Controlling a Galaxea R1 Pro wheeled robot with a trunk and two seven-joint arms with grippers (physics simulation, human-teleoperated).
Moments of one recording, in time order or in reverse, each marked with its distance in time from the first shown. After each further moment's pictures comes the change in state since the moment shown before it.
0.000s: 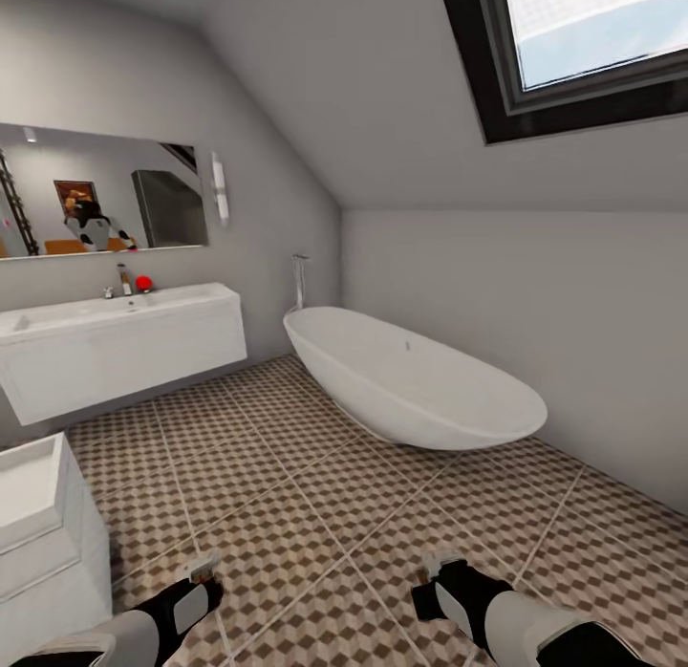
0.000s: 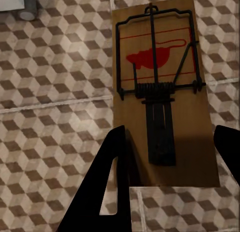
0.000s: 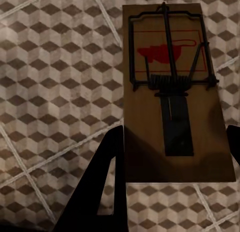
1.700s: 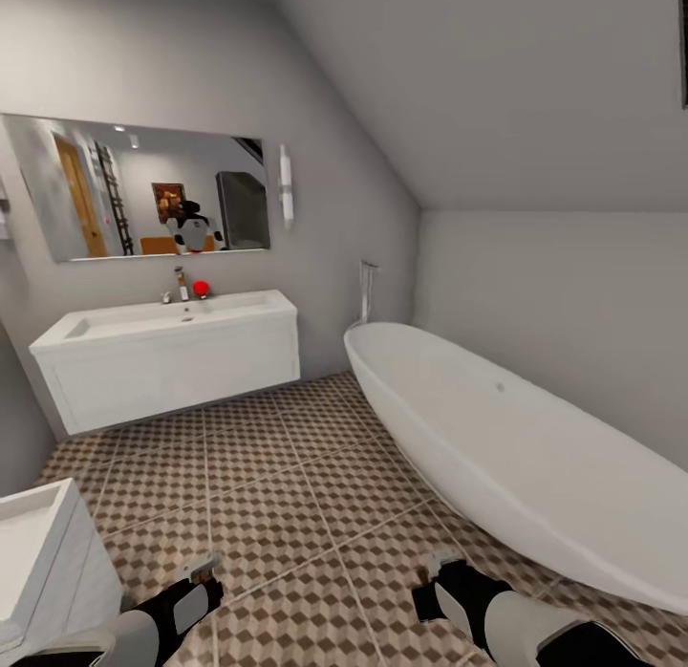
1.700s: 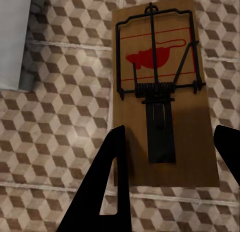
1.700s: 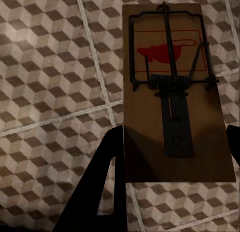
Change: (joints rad) left arm 0.000 0.000 0.000 0.000 0.003 0.001 0.000; right arm 0.000 0.001 0.001 0.000 0.005 0.000 -0.008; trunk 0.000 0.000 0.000
